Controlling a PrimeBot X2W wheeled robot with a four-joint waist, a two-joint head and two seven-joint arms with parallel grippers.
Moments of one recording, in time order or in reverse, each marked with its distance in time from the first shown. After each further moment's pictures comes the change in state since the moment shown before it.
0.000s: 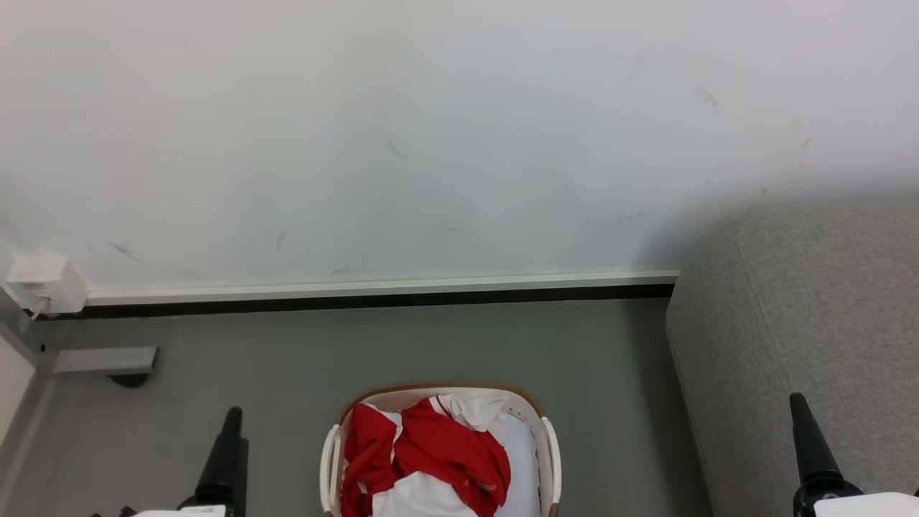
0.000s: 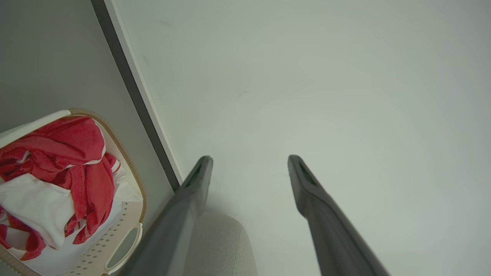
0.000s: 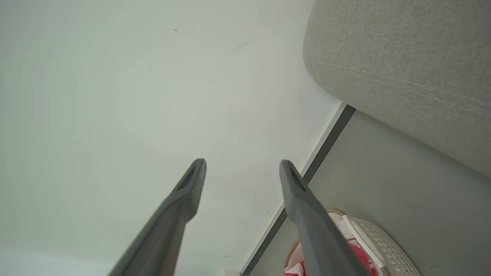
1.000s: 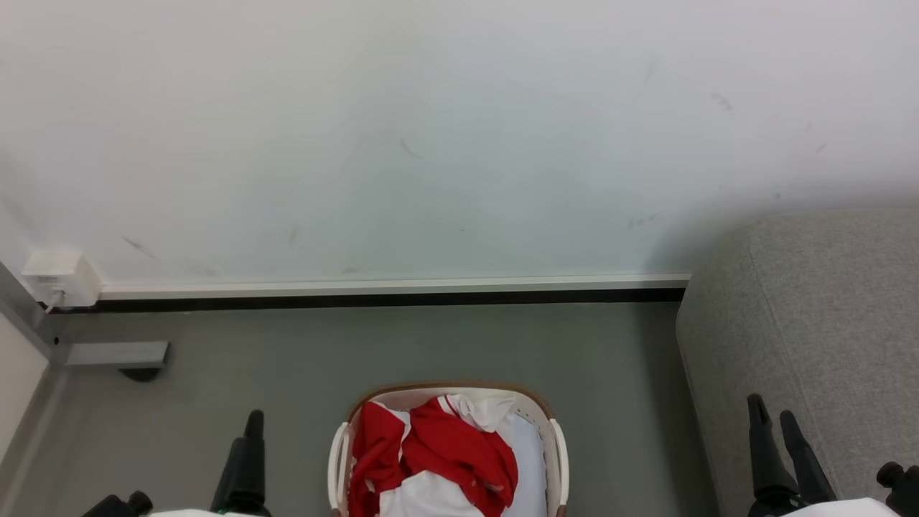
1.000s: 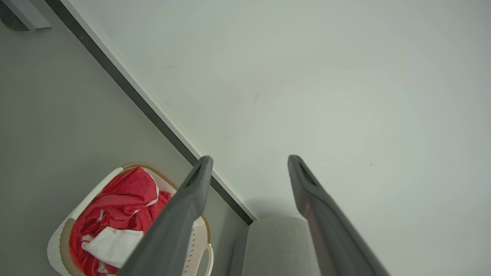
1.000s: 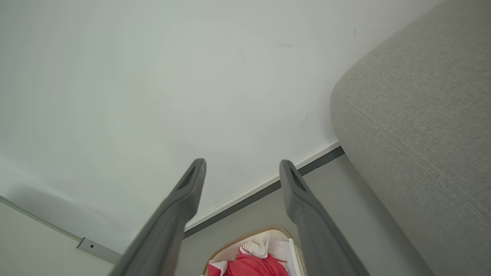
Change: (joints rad) left arm 0.023 0.002 -0.049 -0.025 0.405 0.005 -0.112; right arm 0.041 -0.003 0.085 -0.074 -0.523 0.000 -0.112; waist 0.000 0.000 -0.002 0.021
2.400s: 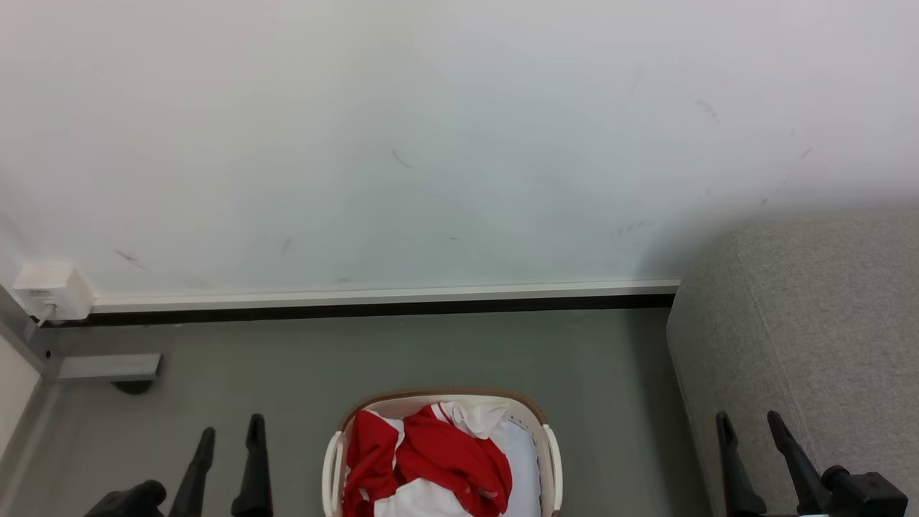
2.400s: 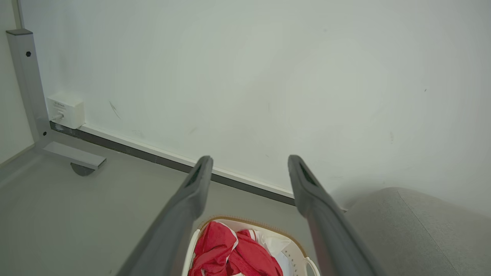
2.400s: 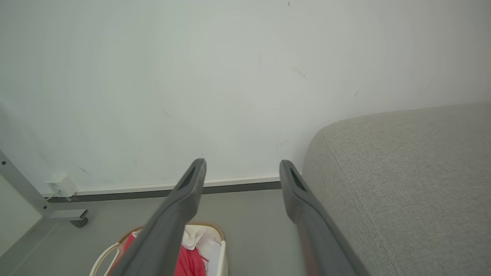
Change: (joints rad) left arm 0.046 0.004 0.020 -0.077 0.642 0.038 -0.114; right arm -0.002 -0.007 0.023 0.063 -0.510 0.000 -0.114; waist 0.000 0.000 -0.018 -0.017
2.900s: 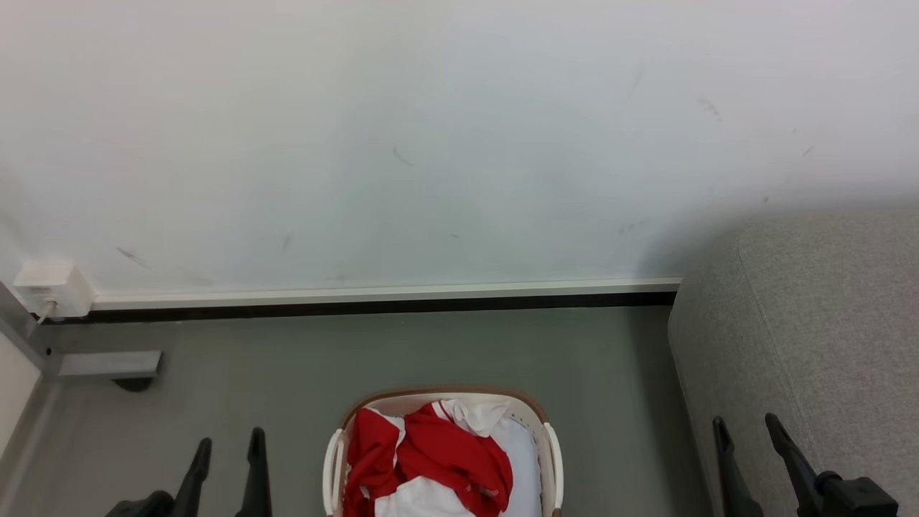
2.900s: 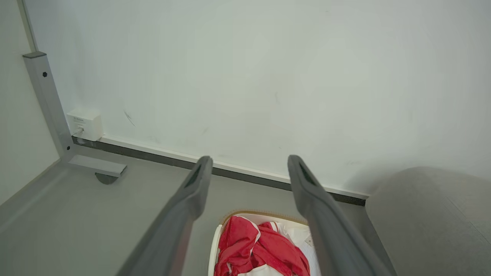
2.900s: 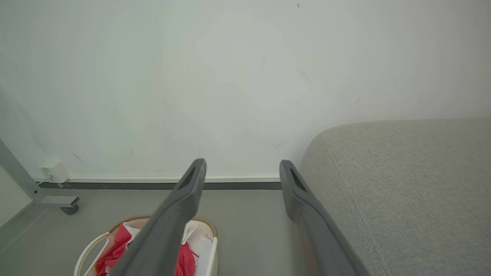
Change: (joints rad) left arm 0.021 0.001 0.004 0.013 0.131 0.006 -0.028; right arm 0.000 -0.002 0.002 0.018 -0.091 0.000 -0.032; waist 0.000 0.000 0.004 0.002
